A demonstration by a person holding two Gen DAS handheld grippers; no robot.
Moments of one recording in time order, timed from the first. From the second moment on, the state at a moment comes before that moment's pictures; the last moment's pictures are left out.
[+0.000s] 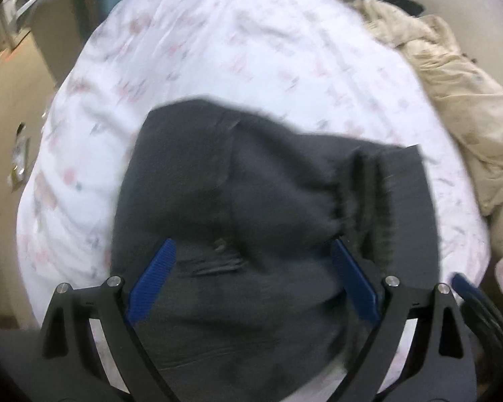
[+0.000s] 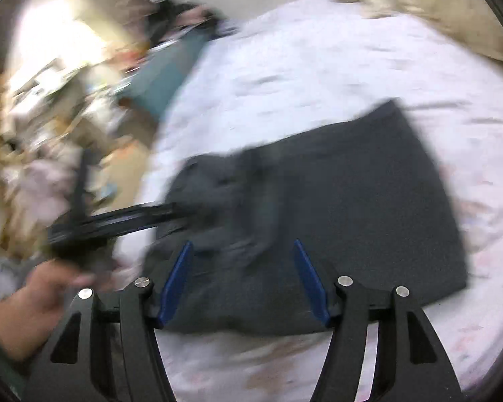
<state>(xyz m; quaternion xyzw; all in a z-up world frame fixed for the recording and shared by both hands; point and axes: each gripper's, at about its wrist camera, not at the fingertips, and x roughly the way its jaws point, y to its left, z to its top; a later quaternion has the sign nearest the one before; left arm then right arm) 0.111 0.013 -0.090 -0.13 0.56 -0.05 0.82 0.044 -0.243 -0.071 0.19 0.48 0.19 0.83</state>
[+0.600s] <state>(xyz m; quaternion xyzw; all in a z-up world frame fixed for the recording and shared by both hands) 0.170 -0.109 -0.095 0.00 0.59 -0.07 0.81 0.022 -0.398 -0.111 0.49 0.44 -0.03 0.75</state>
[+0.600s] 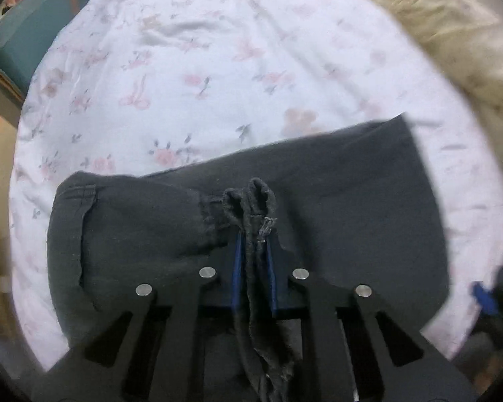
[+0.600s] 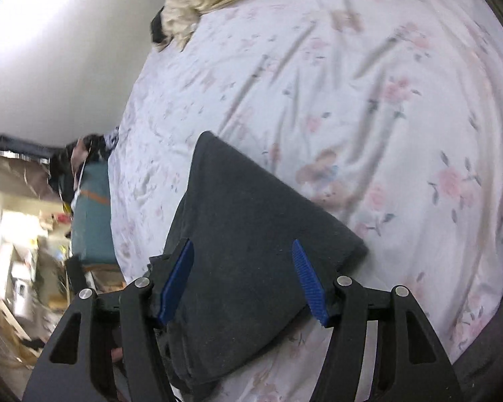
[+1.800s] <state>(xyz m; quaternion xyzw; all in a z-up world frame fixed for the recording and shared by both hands) 0.093 -0.100 -0.078 0.01 0.56 -0.12 0.82 0.051 -0.365 -0.160 0.39 0.56 -0.04 0.73</state>
